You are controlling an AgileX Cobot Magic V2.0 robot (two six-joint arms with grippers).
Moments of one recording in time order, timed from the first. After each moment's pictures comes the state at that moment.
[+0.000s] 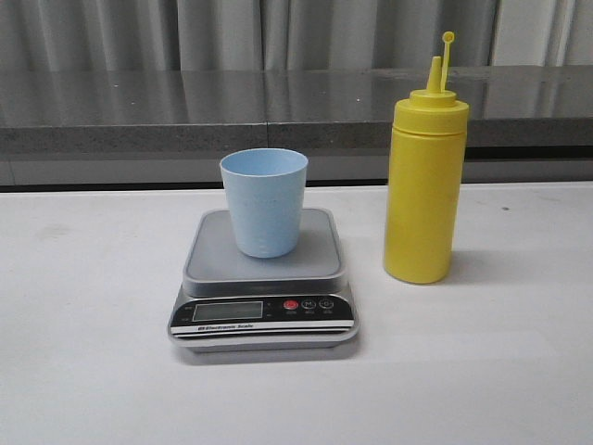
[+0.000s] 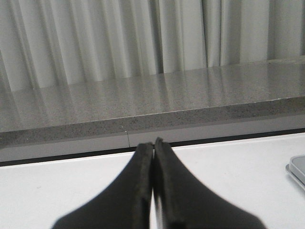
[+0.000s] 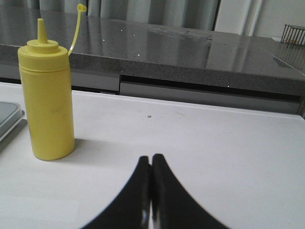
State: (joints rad) left arm 0.01 -0.01 0.00 0.02 -0.01 0.04; right arm 0.05 -0.01 0.03 -0.06 0.12 0.01
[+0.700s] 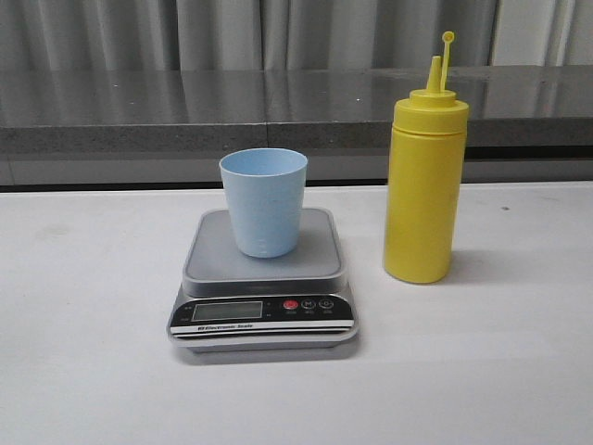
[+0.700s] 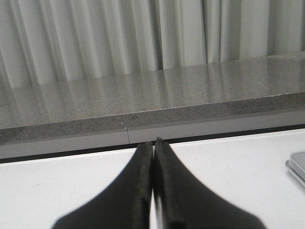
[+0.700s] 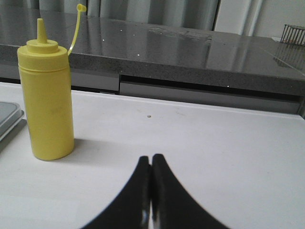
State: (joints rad) left arm 0.01 -0.01 0.00 0.02 0.00 0.04; right arm 0.05 -0.01 0.03 -0.06 0.12 0.01
